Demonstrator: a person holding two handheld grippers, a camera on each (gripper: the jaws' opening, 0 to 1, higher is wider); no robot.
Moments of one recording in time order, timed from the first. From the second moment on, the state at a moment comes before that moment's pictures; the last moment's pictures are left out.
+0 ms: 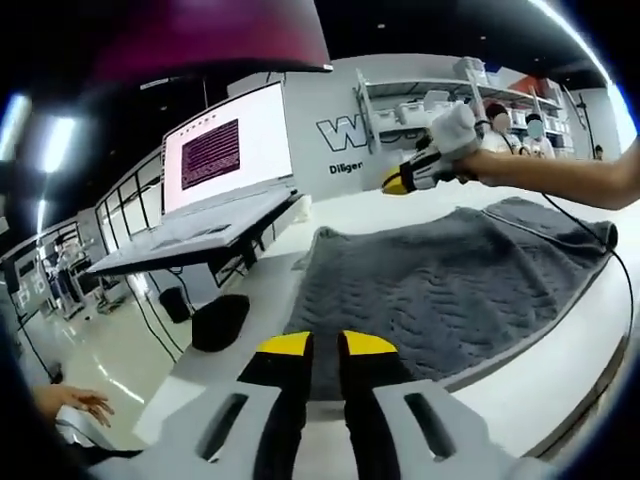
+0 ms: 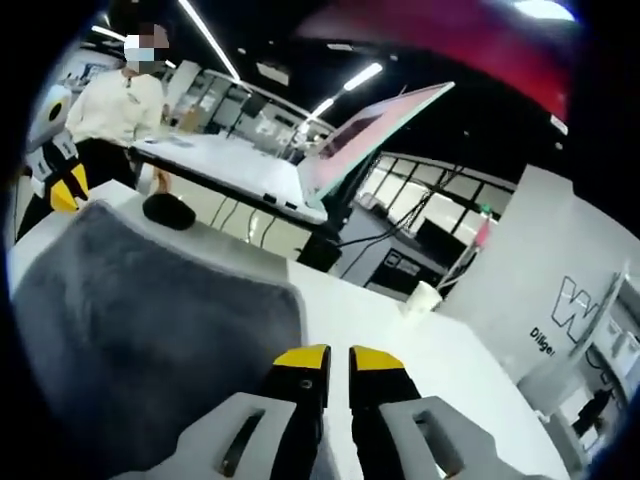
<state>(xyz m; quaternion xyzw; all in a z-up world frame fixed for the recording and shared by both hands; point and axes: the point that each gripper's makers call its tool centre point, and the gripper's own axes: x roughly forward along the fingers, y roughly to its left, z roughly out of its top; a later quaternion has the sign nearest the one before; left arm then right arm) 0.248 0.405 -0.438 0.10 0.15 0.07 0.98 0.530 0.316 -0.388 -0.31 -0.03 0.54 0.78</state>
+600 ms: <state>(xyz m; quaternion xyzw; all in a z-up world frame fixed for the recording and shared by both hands) 0.277 0.314 -0.420 0.12 0.13 -0.04 0.98 0.540 0.241 -0.369 -0.31 -0.02 0.52 0.80</state>
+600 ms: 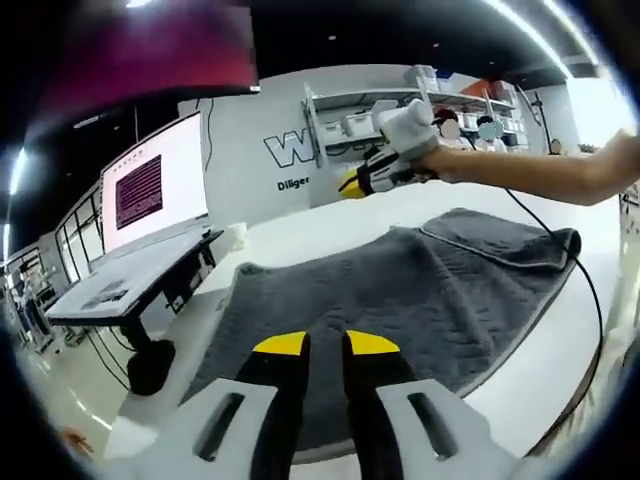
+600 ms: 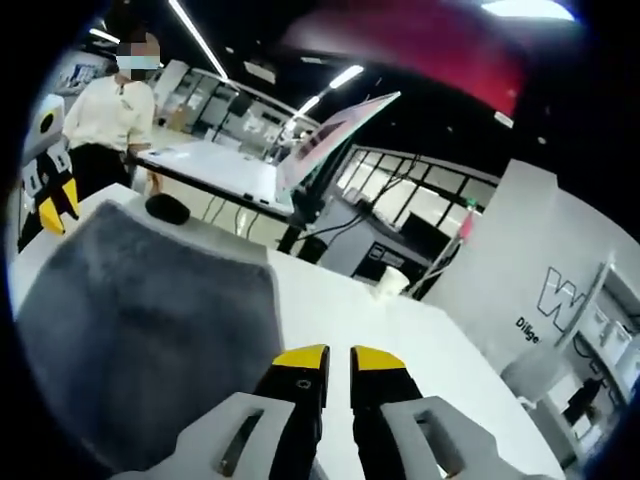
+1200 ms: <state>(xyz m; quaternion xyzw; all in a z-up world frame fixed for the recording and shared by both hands) 0.301 0.210 -0.410 0.18 0.12 -0.17 0.96 0.542 0.170 -0.375 -0.32 0.01 0.50 0.81</state>
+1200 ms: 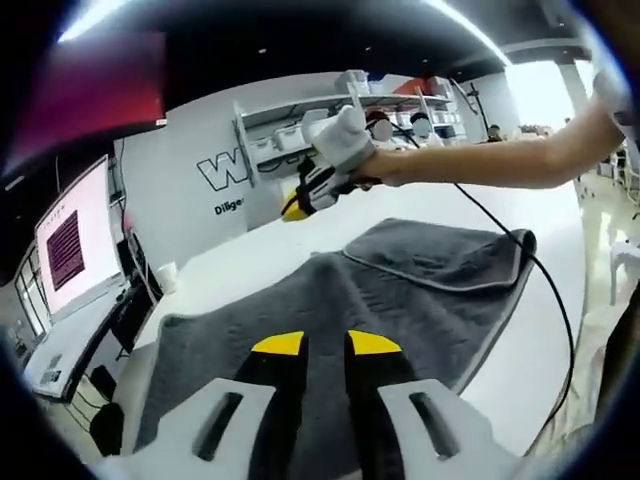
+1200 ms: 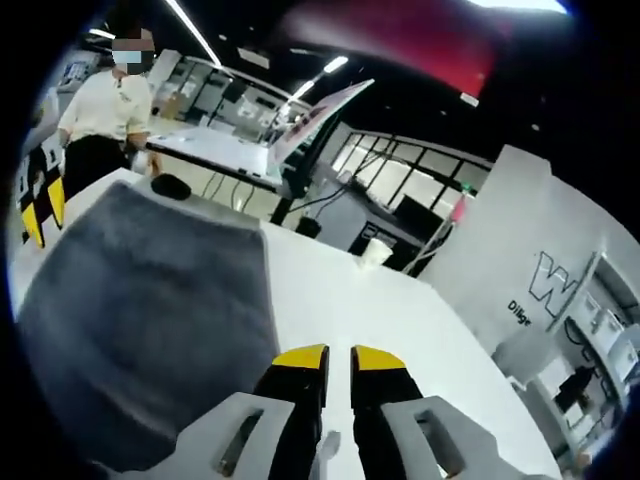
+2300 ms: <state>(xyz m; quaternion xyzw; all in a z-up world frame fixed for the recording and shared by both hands) 0.284 0.098 -0.426 0.09 0.12 -0.32 0.94 0.564 0.096 -0.424 -0.35 0.08 0.47 0.81</state>
